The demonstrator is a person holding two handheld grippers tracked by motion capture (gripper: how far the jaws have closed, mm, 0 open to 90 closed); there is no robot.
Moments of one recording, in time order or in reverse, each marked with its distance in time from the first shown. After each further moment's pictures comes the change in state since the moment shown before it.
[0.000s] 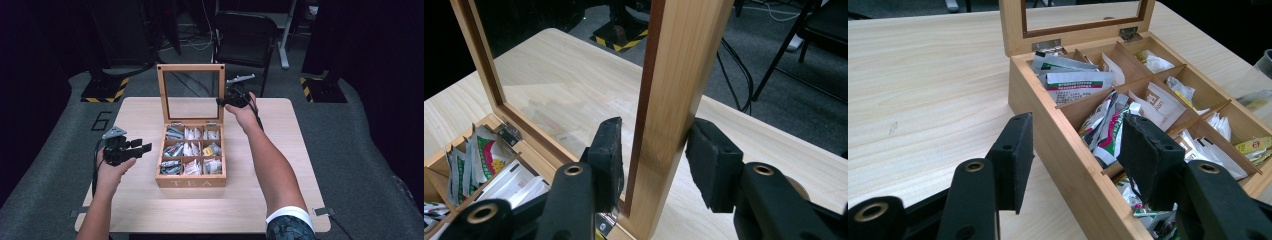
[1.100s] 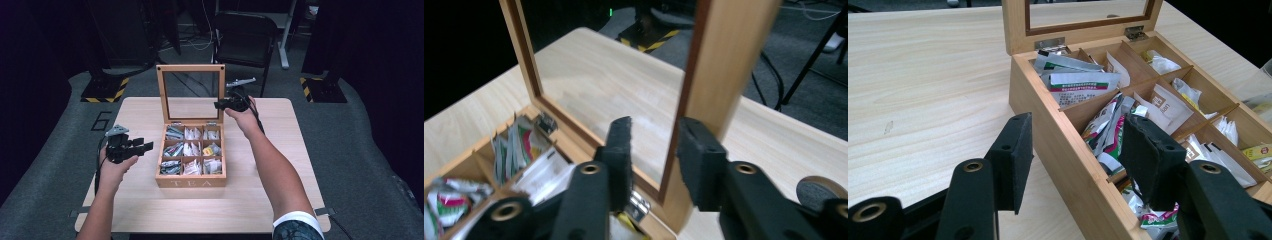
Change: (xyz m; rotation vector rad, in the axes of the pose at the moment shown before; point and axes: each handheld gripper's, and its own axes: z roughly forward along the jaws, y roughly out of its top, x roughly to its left) left arm 0.003 0.003 0.009 0.015 -0.004 -0.024; right arm 0.008 -0.009 -0.005 -0.015 0.098 -0.002
